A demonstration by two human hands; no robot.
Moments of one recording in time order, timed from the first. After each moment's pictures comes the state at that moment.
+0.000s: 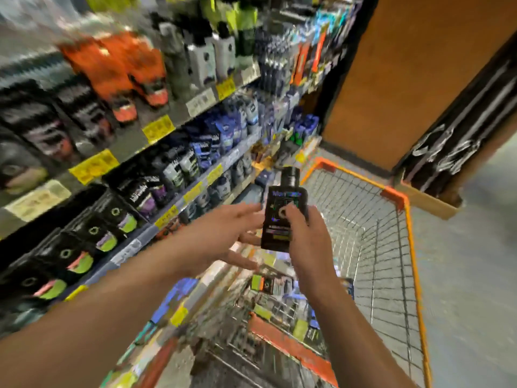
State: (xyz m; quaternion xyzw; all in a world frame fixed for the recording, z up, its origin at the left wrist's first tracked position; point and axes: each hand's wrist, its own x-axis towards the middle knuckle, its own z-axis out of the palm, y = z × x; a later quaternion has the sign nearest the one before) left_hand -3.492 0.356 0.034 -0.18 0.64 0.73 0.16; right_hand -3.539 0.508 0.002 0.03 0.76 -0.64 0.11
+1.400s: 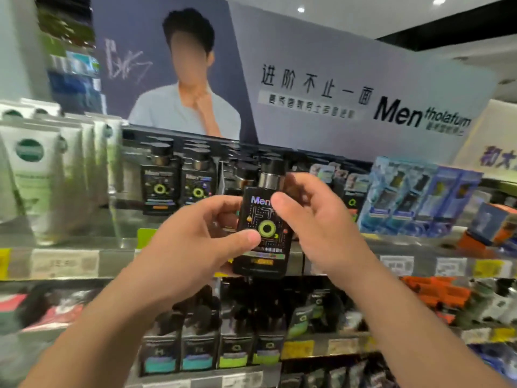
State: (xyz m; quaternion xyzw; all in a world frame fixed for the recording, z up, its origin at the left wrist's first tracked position) left_hand -3.093 0.066 0.256 -0.29 0.69 0.50 -0.43; right_hand -3.283 0.107 0.286 -0.63 0.52 -0.53 0.22
